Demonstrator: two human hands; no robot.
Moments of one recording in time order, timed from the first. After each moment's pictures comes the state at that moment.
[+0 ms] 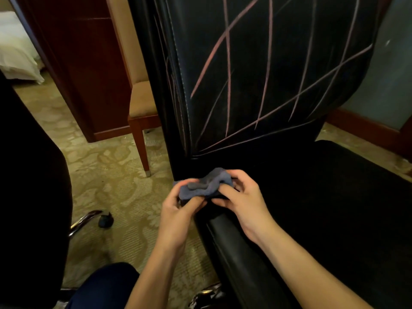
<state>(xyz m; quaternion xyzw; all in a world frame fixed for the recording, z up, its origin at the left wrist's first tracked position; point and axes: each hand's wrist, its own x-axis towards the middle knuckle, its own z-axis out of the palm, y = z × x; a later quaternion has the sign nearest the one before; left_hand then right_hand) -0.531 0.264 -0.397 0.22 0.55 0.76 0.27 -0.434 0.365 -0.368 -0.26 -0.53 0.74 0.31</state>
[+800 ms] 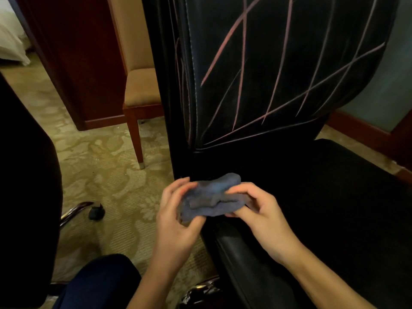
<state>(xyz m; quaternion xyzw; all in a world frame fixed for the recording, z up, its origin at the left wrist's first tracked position) -0.527 0.238 -0.414 0.42 0.64 0.64 0.04 -0.393 0.361 -0.384 -0.15 -0.70 0.62 0.31</state>
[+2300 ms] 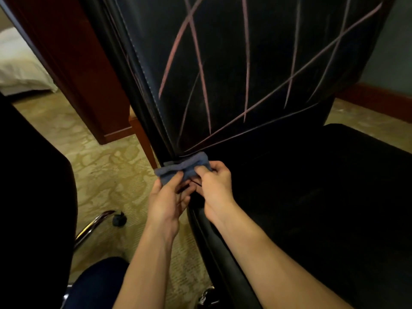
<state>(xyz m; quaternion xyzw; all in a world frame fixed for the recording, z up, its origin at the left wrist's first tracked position) -0.545 0.296 -0.366 0.00 0.59 0.76 0.29 -0.504 0.372 -0.374 -0.34 -0.37 0.79 0.34</state>
